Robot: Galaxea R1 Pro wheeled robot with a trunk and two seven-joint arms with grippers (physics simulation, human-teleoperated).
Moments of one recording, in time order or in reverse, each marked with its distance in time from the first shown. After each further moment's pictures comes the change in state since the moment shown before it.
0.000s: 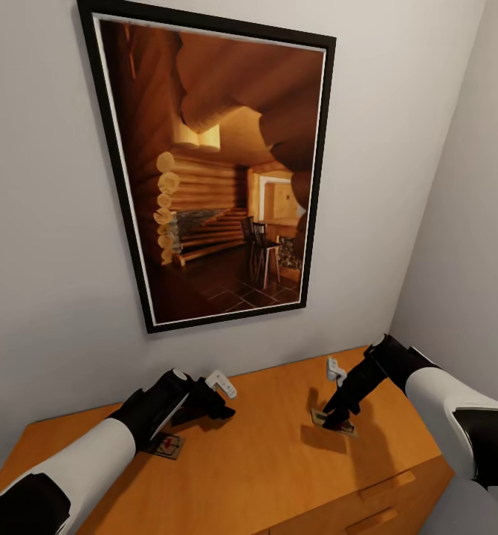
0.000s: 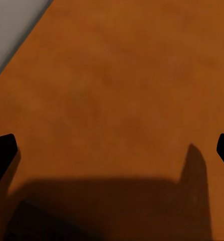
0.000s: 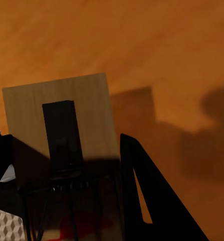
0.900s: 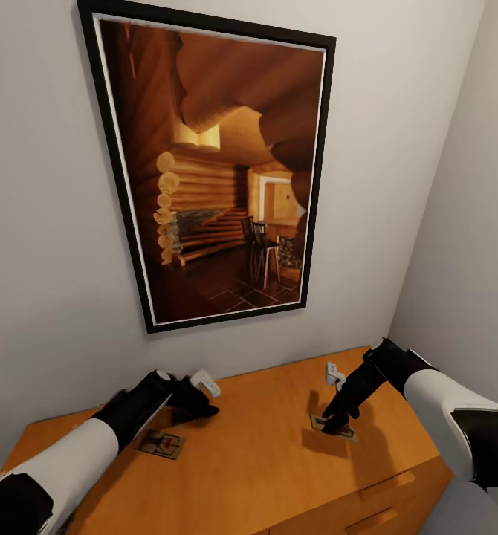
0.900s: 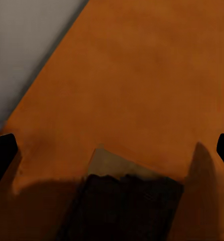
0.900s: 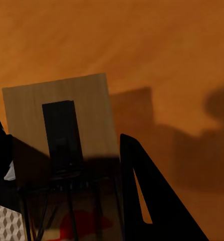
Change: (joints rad) left arm 0.000 0.074 0.000 0.004 0.003 -0.048 -0.010; right arm 0.004 0.006 0.000 0.023 0.003 -0.002 -0.001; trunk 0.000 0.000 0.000
